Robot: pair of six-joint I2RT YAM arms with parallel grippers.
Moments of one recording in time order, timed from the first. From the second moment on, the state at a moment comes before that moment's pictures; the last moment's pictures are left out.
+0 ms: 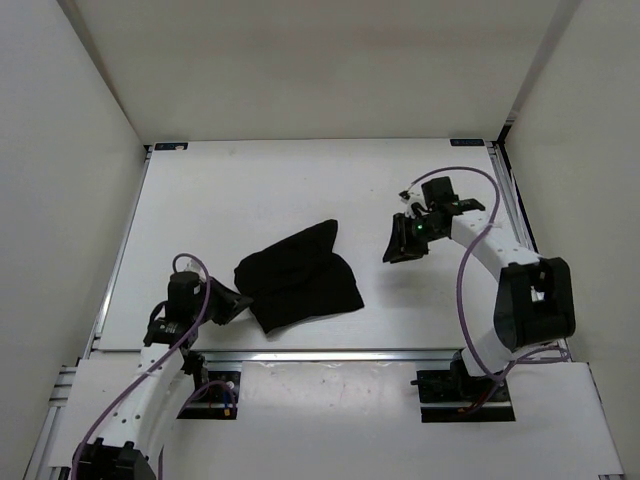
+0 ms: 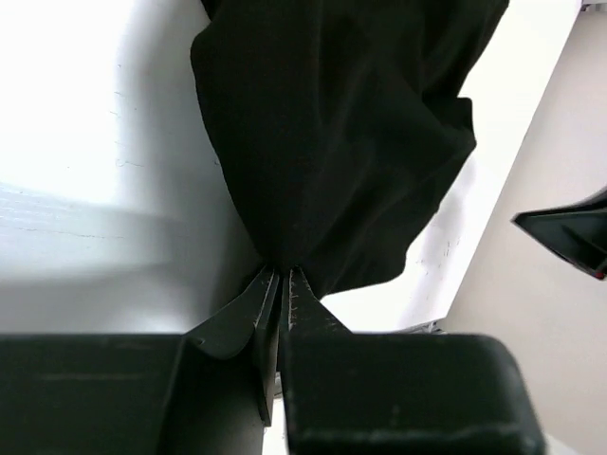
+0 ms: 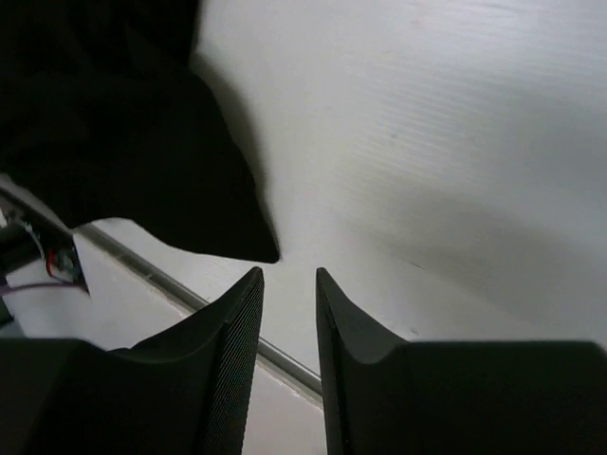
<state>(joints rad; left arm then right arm) -0.12 0.57 0.23 -0.37 0.36 -0.99 0.23 1.53 1.08 -0.71 -0.51 0.21</state>
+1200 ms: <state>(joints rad) -0.17 0.64 0.23 -0.45 0.35 -0.96 0.36 1.87 1.02 -0.44 -0.79 0.15</state>
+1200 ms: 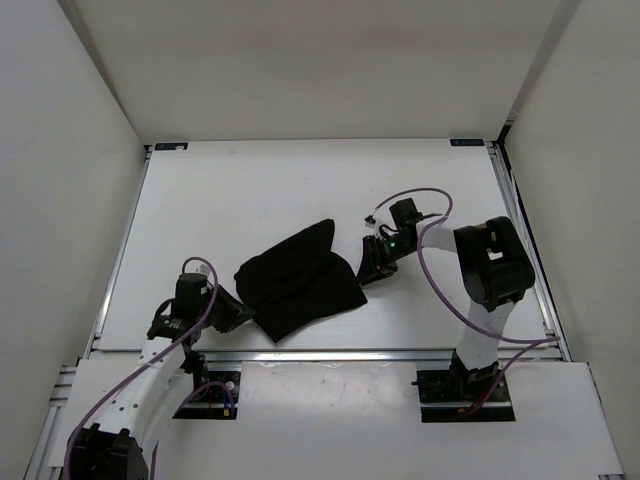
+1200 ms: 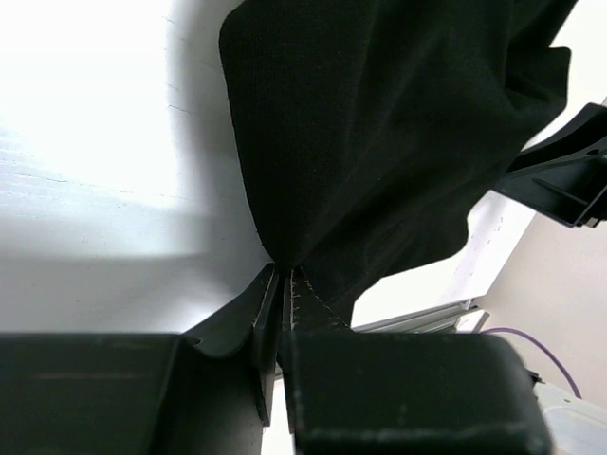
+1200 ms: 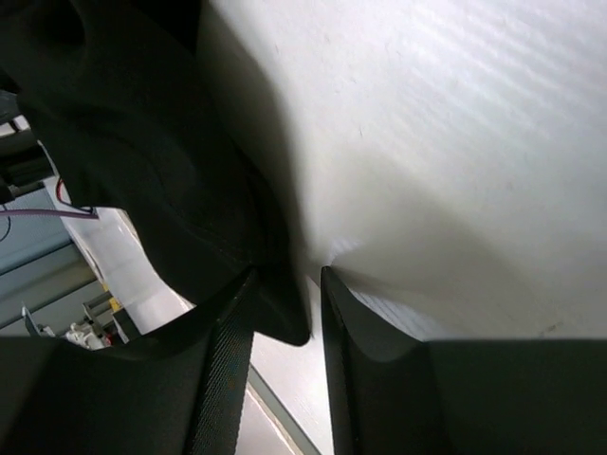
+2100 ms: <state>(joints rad) -0.40 1.09 0.49 -0.28 0.24 -0.78 0.22 1.78 0.89 -0.44 -0.82 0.19</state>
